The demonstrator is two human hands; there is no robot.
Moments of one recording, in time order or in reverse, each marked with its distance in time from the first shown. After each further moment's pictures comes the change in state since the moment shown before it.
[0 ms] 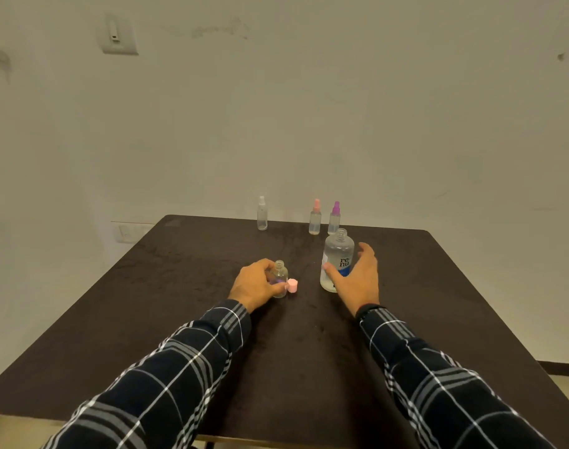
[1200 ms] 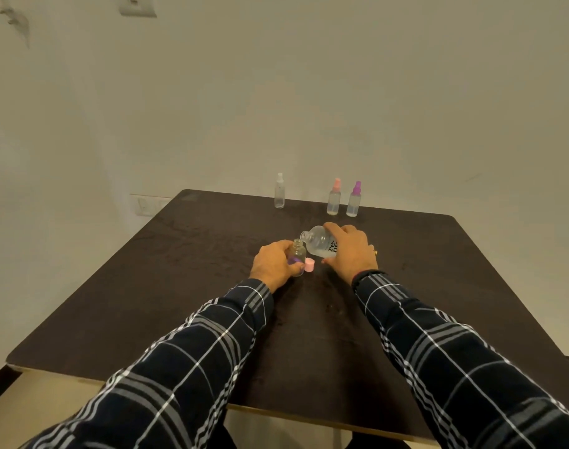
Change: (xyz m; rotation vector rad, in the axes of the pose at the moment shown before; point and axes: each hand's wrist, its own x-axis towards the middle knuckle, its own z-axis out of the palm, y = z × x) left_hand -0.007 0.011 0.005 0.016 -0.004 -0.063; right_hand 0.008 -0.030 0.028 -0.654 -0.272 -0.352
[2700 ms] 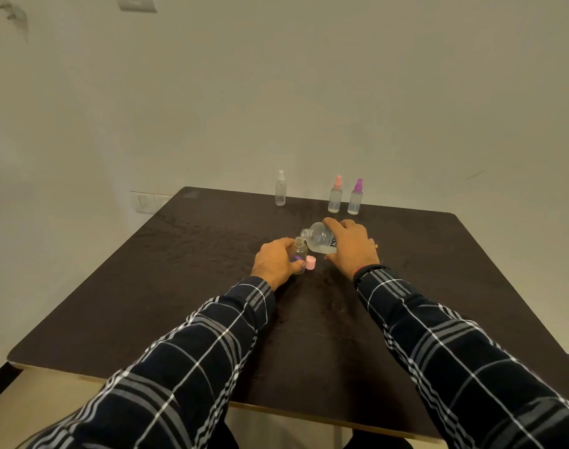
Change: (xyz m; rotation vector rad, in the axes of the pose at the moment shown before) left_hand 0.002 -0.003 0.002 0.017 -0.004 0.005; right_hand 0.004 -0.004 -0.005 -0.081 -0.033 -0.030
